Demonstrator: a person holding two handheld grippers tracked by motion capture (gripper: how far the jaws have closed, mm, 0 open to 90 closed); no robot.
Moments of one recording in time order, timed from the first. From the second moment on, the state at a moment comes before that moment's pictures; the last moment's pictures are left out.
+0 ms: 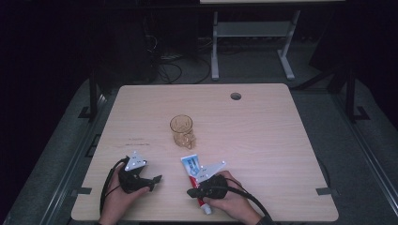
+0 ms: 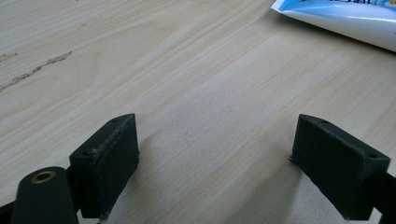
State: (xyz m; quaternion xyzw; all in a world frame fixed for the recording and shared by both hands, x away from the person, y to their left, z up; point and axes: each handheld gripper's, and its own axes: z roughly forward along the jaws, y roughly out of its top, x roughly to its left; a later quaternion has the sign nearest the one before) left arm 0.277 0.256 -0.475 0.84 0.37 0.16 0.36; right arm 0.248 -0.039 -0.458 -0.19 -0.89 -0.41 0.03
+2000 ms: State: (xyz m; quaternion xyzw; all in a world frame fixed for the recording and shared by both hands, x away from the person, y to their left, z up) left arm 0.277 0.256 -0.475 0.84 0.37 0.16 0.36; right arm 0.279 -0.070 -0.430 -0.24 -0.88 -0.40 -0.03
